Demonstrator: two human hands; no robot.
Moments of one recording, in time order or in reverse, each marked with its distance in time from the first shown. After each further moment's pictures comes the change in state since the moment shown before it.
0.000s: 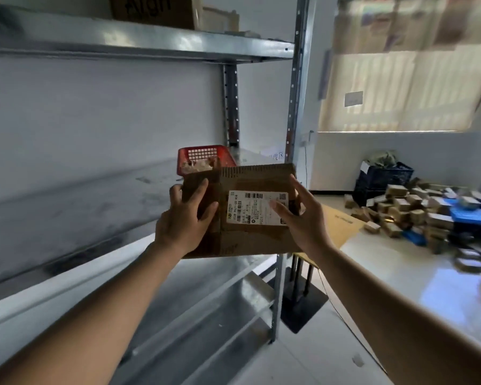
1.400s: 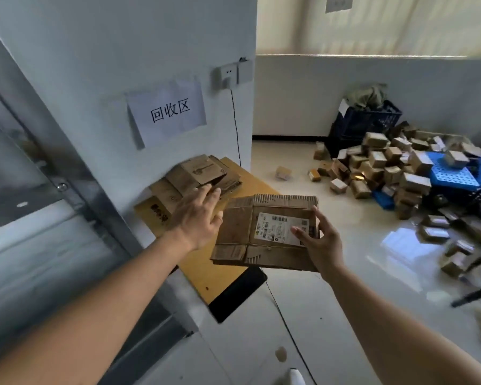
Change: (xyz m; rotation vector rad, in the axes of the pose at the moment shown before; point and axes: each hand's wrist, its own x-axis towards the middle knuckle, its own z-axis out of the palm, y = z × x) left_hand 0.301 0.345 0.503 0.119 -0.461 0.182; right_hand 0.271 0.539 -0.340 -0.122 0.023 0.566
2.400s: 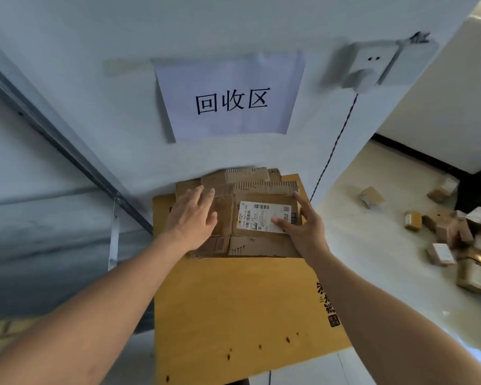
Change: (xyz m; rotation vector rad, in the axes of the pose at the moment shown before) left_hand 0.248 -0.175 0.115 -0.050 -0.143 -0.632; right_hand 0.388 -0.008 0.282 -0.077 -0.637 0.011
